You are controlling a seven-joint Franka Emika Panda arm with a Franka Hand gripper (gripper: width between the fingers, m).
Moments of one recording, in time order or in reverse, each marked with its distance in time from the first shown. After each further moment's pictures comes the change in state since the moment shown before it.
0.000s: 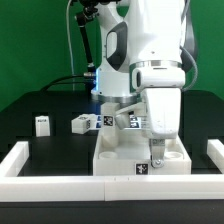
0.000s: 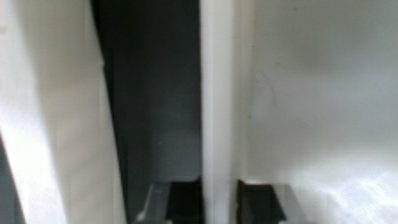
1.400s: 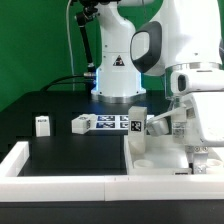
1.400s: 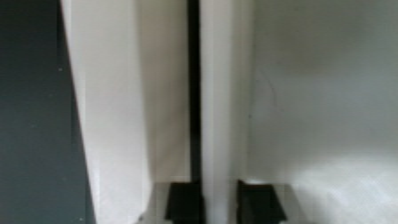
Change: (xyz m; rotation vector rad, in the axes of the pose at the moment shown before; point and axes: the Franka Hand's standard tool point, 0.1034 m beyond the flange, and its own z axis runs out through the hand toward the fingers) arm 0.059 0.032 0.011 -0.006 0.020 0.015
